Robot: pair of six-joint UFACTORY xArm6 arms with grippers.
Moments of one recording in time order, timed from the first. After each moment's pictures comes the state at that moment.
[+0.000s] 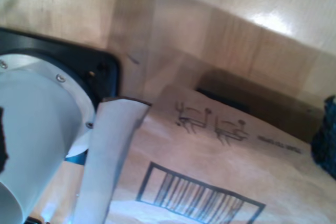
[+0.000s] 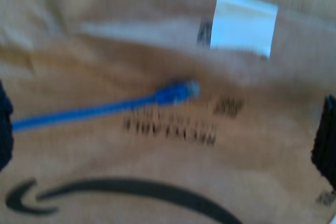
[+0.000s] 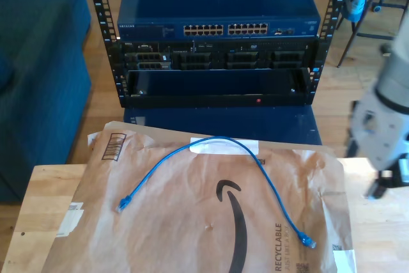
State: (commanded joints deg) left arm 51.6 -33.1 -30.0 -3.1 81.3 -48.4; right arm 8.8 -24.1 -49.8 6.0 79.9 89.4
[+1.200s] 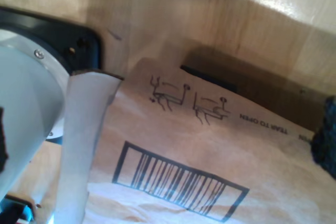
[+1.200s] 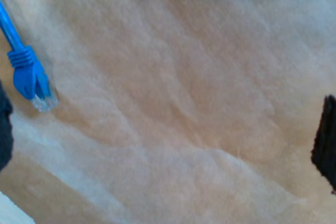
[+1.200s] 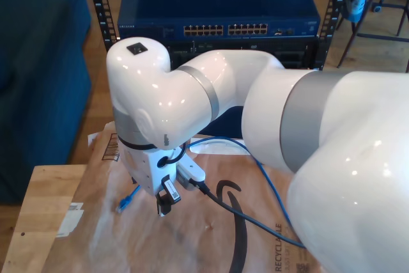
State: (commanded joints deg) left arm 49.3 -30.0 -29.8 -5.1 80.7 -50.4; right arm 46.3 11.0 -72.9 5.4 62.4 96.9
